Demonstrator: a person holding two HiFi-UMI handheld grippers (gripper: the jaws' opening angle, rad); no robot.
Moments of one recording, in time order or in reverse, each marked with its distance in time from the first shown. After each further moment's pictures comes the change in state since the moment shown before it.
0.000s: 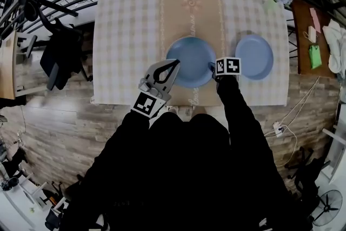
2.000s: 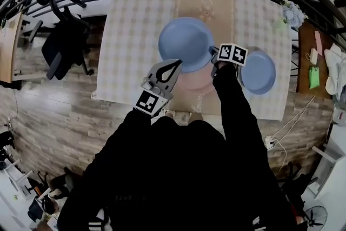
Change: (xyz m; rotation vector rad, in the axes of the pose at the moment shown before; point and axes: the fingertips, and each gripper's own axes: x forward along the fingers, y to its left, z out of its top) left arm -0.021 0.046 0.005 -0.029 -0.051 0.098; right arm -0.009 0.084 0.128 0.112 -0.189 0.138
